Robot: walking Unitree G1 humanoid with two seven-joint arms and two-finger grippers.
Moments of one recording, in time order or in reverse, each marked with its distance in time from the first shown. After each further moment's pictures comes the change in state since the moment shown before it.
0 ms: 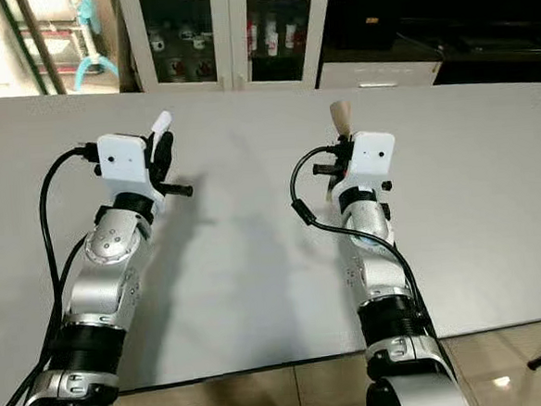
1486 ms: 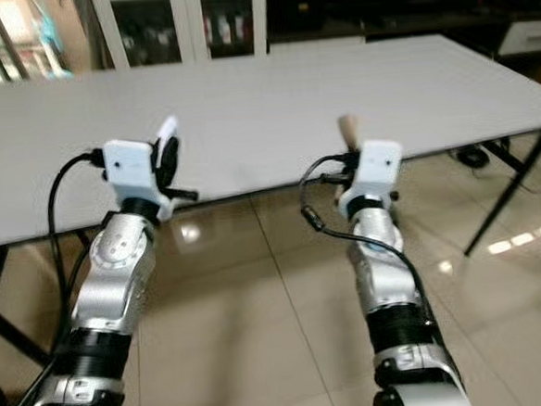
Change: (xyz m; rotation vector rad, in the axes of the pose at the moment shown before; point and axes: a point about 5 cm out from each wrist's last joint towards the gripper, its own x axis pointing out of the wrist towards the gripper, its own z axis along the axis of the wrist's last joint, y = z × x) left arm -0.003 -0.006 -0.002 -0.017 0.005 -0.010; right arm -0.007 -0.010 -0.010 -0.006 0.062 -0.026
